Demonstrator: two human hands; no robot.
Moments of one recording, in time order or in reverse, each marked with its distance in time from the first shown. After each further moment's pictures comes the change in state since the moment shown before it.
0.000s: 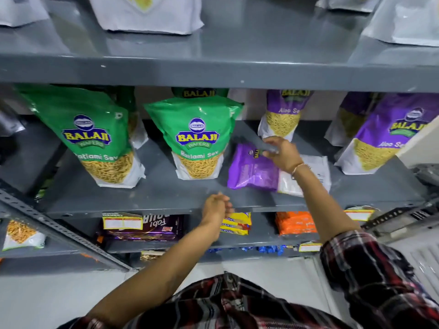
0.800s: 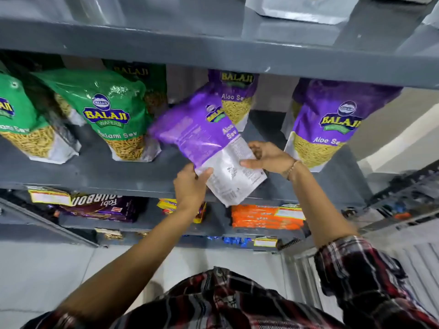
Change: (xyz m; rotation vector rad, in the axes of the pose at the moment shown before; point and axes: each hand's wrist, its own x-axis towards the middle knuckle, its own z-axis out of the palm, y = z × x) left_hand -0.026 -0.007 0.153 0.329 0.342 0.523; right_hand -0.005 0.149 -0.100 0.458 -0.564 -0.058
